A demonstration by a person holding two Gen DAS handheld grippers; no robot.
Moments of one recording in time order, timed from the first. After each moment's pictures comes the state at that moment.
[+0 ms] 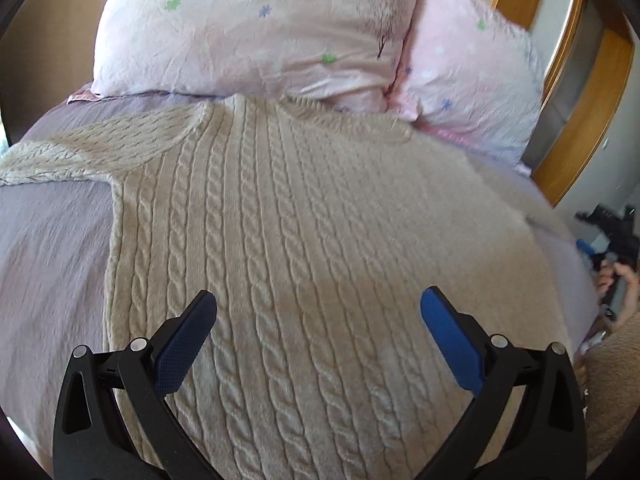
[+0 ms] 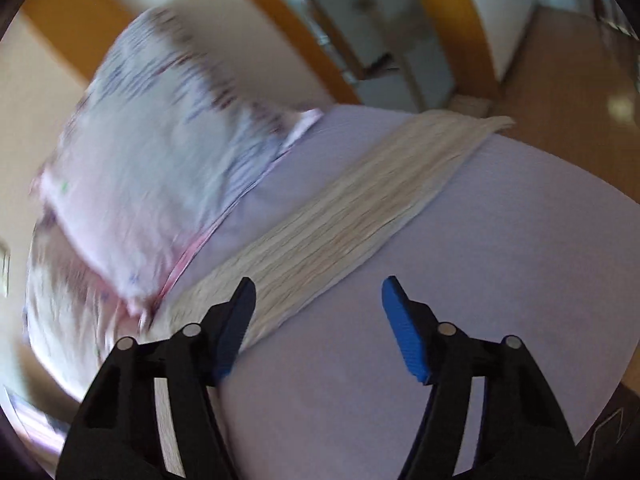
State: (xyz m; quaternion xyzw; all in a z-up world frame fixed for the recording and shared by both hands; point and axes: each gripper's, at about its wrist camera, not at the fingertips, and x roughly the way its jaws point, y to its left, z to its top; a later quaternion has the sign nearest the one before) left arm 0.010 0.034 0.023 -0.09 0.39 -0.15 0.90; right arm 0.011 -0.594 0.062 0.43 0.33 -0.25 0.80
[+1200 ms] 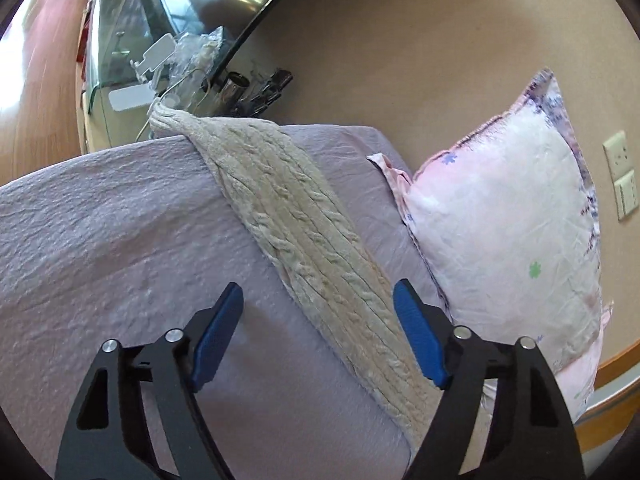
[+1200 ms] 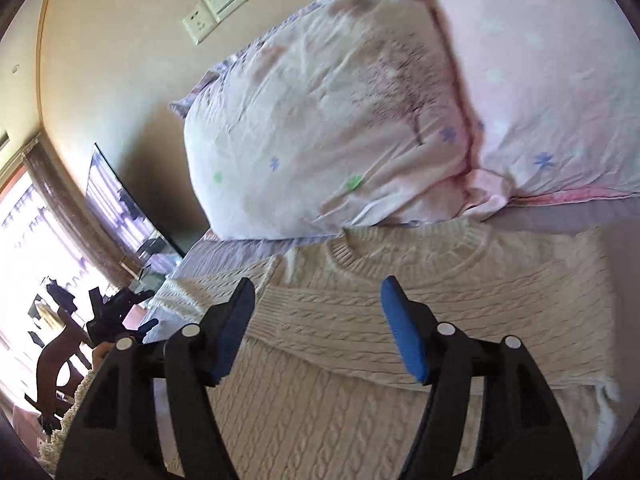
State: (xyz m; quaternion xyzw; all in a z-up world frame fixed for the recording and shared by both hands) left arm 0.101 0.379 -0.002 -0.46 0.29 0.13 0.83; right arm 0.131 -0.229 0.115 0.19 0.38 0.21 0.88
